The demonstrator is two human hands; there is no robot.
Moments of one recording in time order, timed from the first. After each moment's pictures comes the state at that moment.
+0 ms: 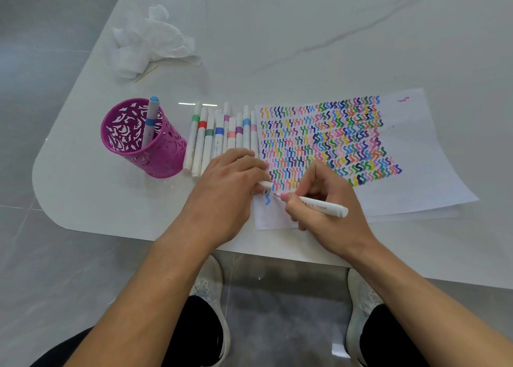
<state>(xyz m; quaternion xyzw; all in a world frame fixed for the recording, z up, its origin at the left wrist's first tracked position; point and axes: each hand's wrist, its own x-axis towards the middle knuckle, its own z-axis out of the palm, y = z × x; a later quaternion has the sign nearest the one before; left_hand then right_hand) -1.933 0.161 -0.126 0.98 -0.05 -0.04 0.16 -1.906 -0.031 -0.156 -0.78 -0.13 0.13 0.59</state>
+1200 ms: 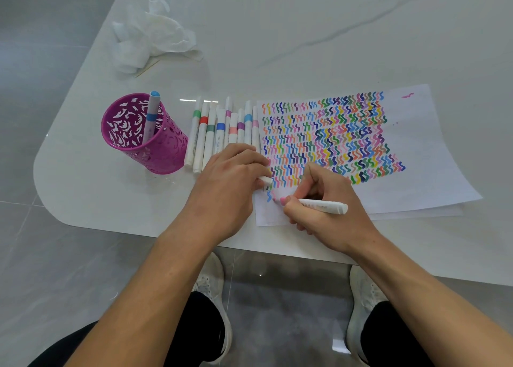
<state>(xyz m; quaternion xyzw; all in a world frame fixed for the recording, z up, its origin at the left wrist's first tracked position) -1.930 0.159 -0.125 0.99 -0.04 -0.04 0.16 -1.904 -0.030 -0.154 -0.80 -0.14 0.18 0.55</state>
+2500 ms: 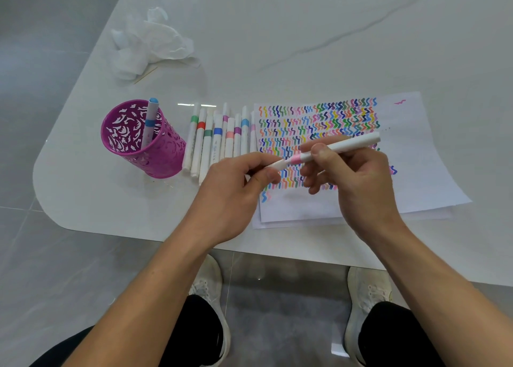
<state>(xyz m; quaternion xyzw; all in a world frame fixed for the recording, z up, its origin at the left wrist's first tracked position) -1.935 0.145 -0.105 0.88 0.08 -0.07 0.45 -1.884 -0.035 -0.122 -0.69 -0.06 0.10 0.71</state>
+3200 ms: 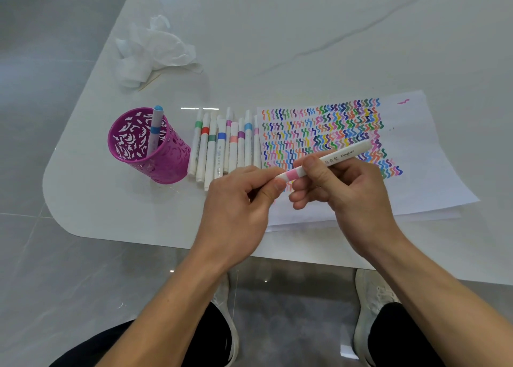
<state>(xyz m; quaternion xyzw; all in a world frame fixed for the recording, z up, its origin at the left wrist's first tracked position) -1.953 0.136 -0.111 0.87 0.08 0.05 0.49 -1.899 -0.027 -0.120 -0.66 -0.03 0.15 0.74</state>
